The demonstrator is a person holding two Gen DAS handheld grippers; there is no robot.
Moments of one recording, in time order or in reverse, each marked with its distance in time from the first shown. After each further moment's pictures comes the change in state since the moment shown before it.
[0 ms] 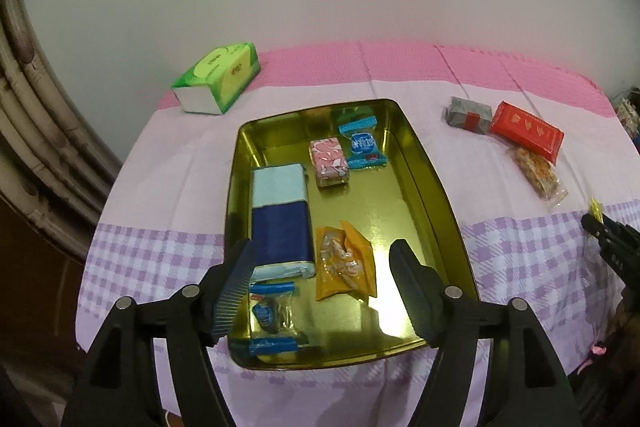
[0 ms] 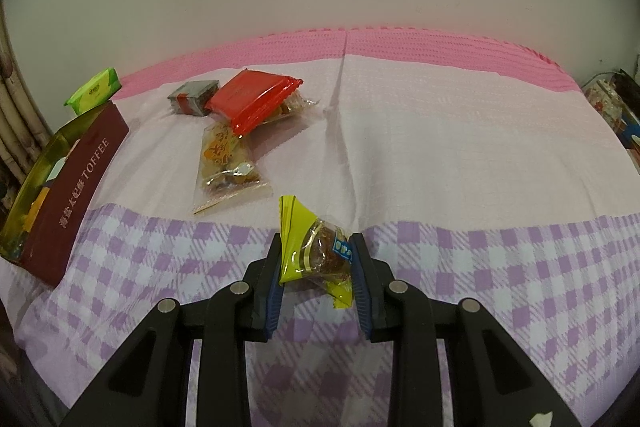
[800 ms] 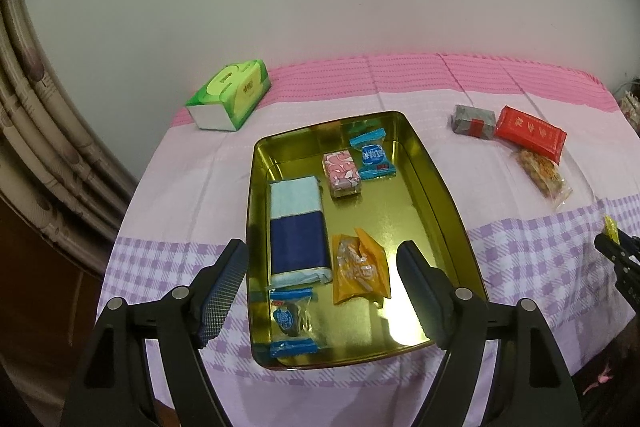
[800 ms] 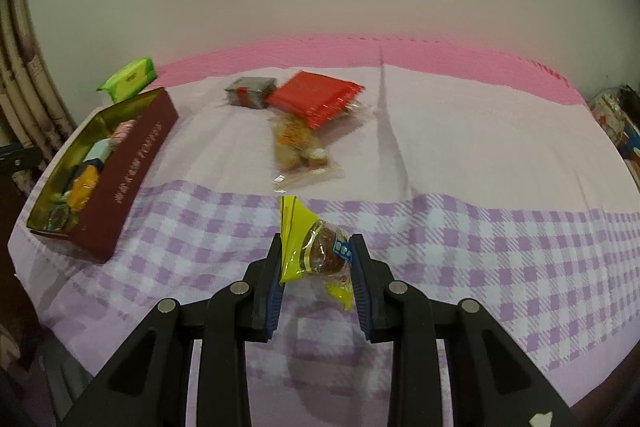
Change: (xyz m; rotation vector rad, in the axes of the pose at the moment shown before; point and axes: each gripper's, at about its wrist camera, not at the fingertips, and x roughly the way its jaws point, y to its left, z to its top) left arm -0.013 0.002 -0.001 0.031 -0.044 0.042; right arm -0.044 0.038 -0.011 -0.056 -0.012 0.040
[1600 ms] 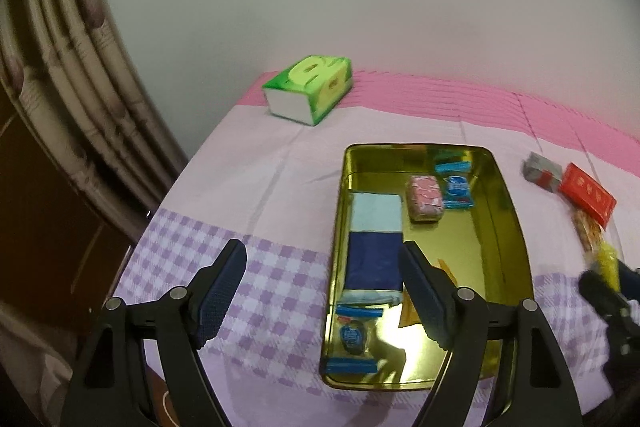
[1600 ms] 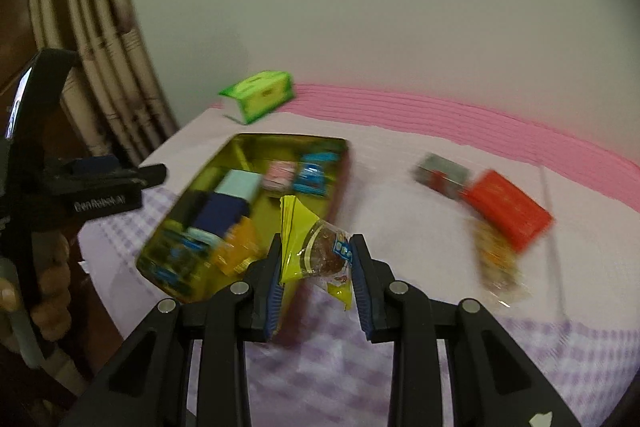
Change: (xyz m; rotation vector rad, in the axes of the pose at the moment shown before) left arm 0.004 0.061 0.007 -0.224 0.005 0.136; right arm -0.006 0.157 0.073 -0.223 -0.048 0.281
